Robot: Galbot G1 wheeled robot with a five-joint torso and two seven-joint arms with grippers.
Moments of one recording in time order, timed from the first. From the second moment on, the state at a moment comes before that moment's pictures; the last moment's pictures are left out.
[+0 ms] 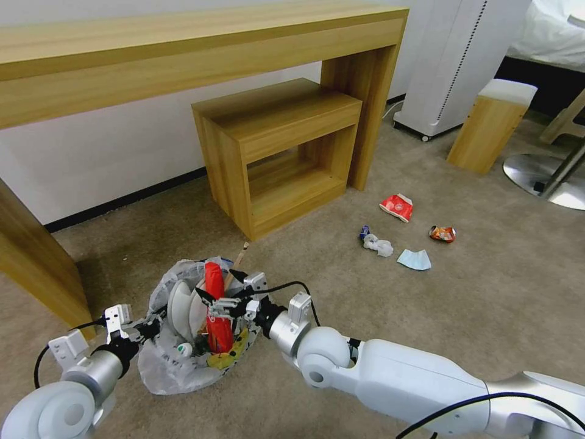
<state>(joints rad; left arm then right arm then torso) 1.60 -1.20 -0.86 -2.13 -0.92 0.60 -0.05 -0.48 1.09 -0.79 1.79 1.03 0.19 0.24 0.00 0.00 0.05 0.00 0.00</state>
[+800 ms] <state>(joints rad) 1.61 -1.20 -0.87 -2.13 -0.89 0.61 -0.05 -0.70 0.98 -0.17 1.79 1.00 -0.03 0.58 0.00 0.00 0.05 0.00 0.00</state>
